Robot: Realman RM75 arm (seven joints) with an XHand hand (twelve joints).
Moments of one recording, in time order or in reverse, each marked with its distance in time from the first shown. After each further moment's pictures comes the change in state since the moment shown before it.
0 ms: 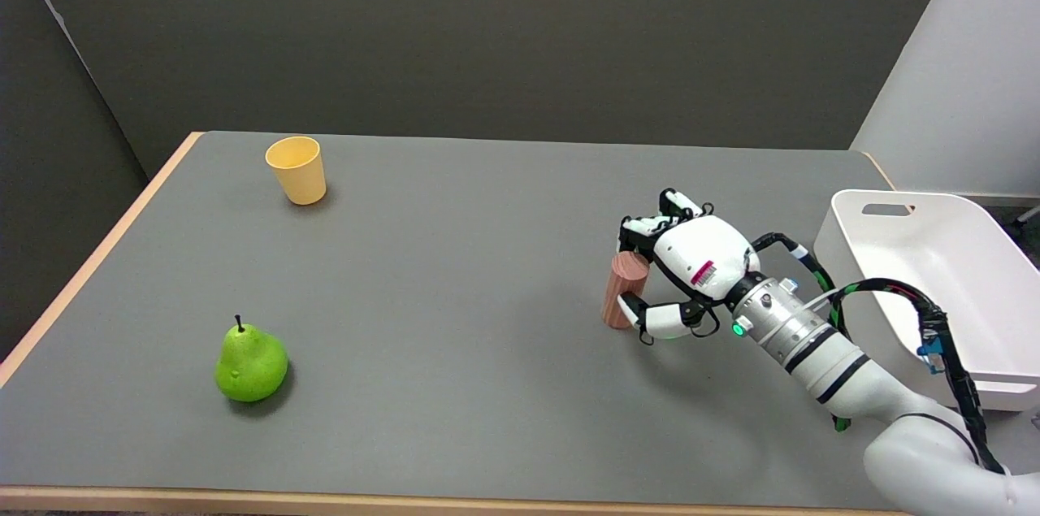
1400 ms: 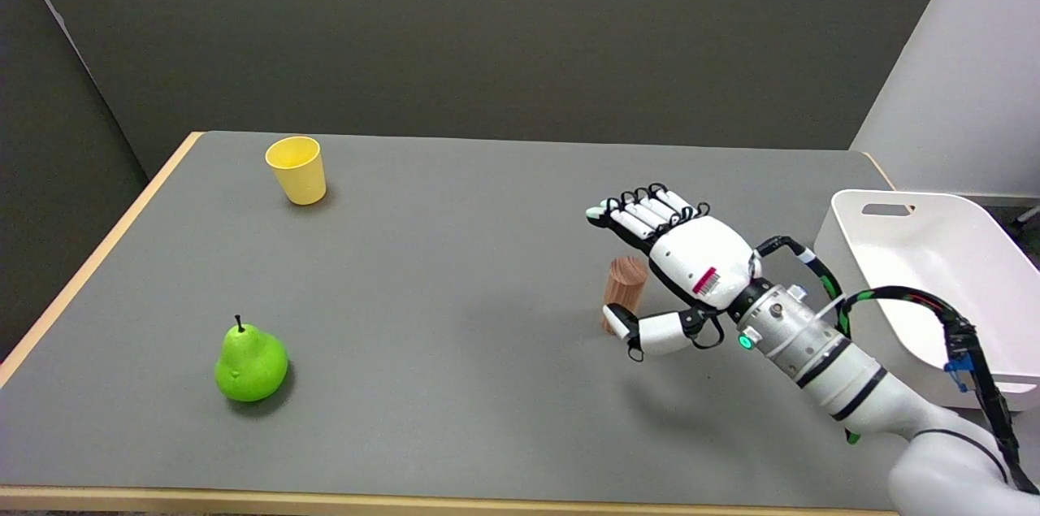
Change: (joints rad) arm -0.088 0.042 0.007 0.114 -0.035 0.050 0.045
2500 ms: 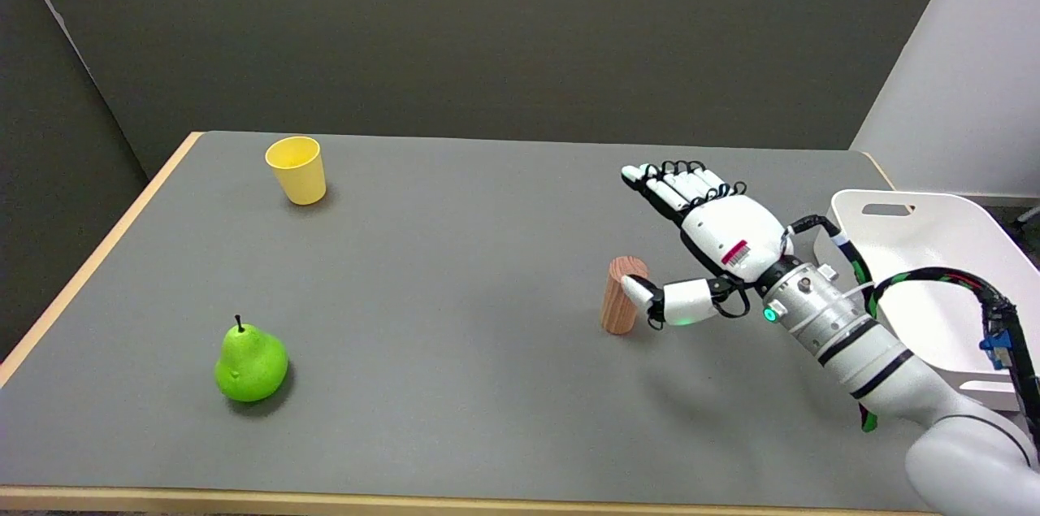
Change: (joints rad) arm -0.050 -0.004 0.119 0.043 0.163 -0.044 -0.090
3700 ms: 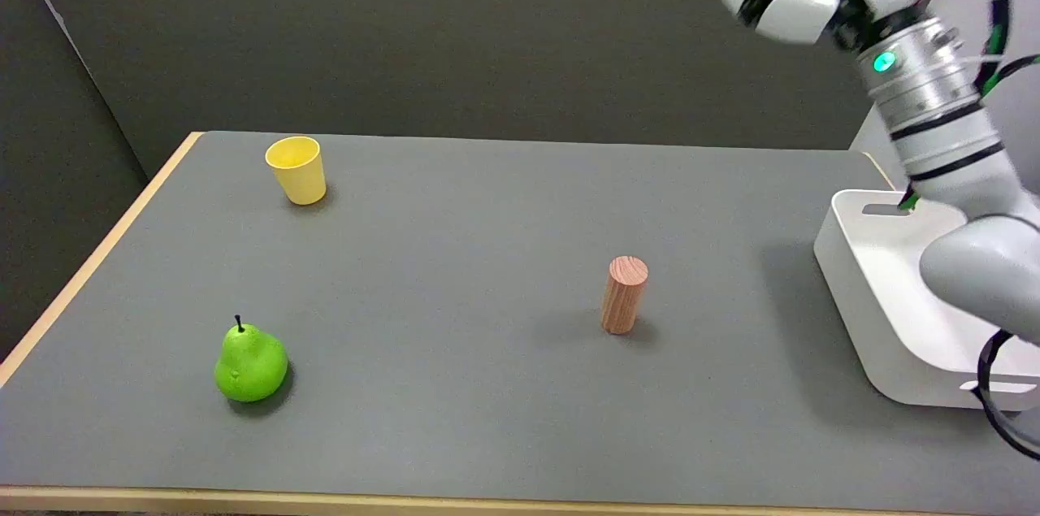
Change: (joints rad) arm 0.411 0.118 0.209 -0.056 -0.033 0.044 0.603
